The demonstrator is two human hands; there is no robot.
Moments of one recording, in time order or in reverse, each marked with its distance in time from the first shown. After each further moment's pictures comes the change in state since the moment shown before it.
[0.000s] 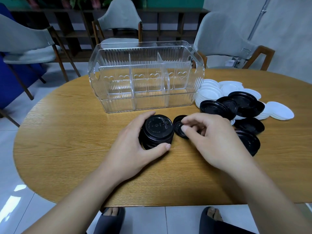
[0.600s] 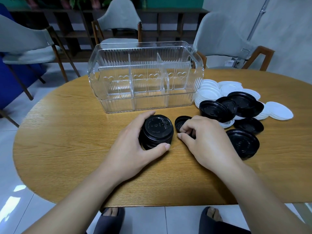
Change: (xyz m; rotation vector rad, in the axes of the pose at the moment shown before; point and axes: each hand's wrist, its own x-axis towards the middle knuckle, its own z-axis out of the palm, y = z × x) left_hand 0.000 0.001 0.000 -0.005 -0.006 0.011; right_hand 0.004 0.000 0.015 -0.265 -0.005 -0.080
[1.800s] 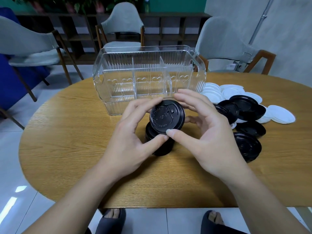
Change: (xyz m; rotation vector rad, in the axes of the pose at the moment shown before) left_hand 0.011 0.019 -0.018 -0.153 0.153 0.271; right_hand -0.007 -0.033 -0.019 0.739 0.107 -0.207
